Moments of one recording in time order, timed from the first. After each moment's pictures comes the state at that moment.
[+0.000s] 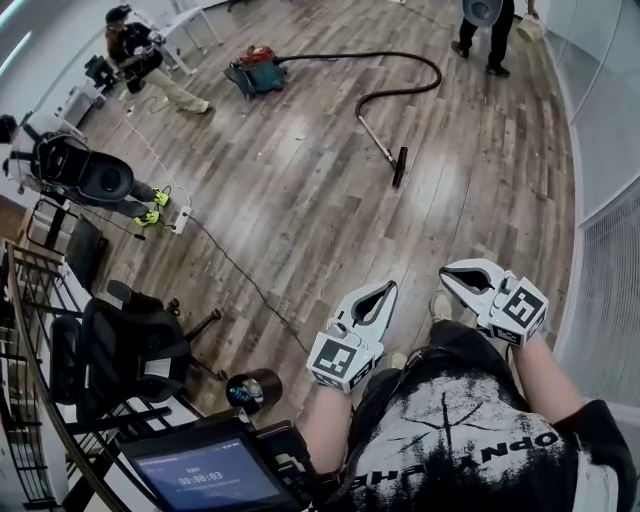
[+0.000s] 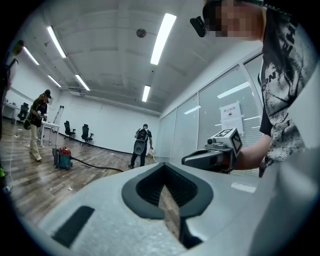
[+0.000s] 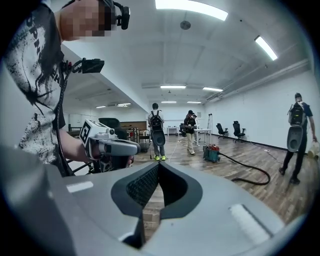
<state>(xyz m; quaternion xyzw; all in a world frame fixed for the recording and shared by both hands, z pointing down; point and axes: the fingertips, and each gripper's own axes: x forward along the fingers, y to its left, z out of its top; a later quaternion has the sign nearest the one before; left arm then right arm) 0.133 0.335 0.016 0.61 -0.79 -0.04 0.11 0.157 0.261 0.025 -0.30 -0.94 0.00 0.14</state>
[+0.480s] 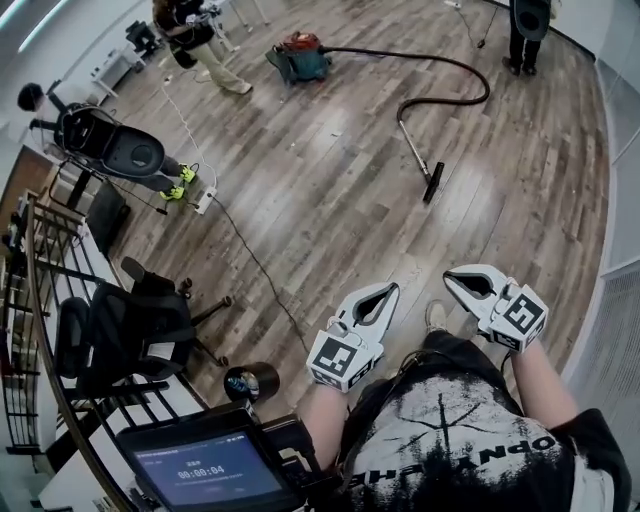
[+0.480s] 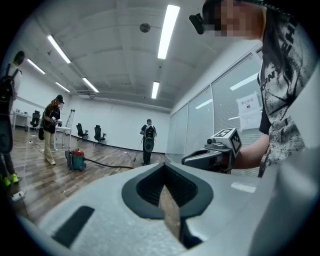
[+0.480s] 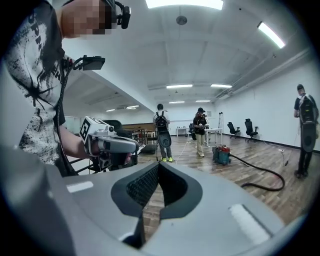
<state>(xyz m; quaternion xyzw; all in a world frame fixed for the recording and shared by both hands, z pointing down) 0.043 0.297 0.017 0.55 -0.82 -0.02 0.12 0.057 0.217 0.033 -0.37 -0.92 0.00 0.12</state>
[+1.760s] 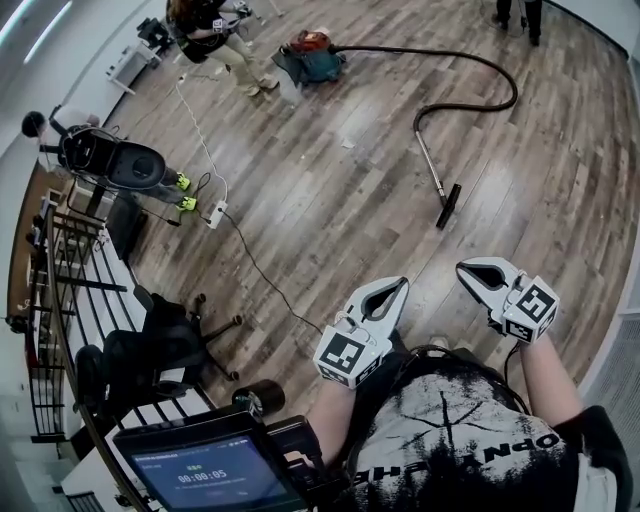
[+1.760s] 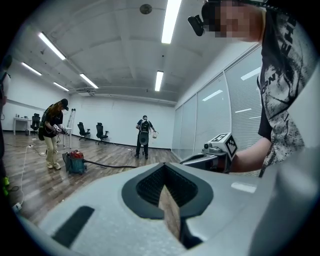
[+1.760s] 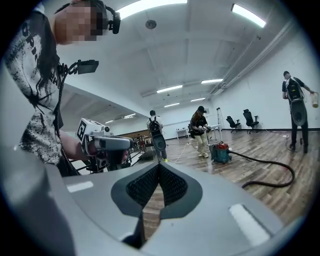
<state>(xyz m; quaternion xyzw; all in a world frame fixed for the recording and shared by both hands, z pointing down) -0.151 0.111 0.035 0.53 -0.84 0.01 0.14 -0.146 0.024 0.073 -0.38 -0.91 0.09 0.13</state>
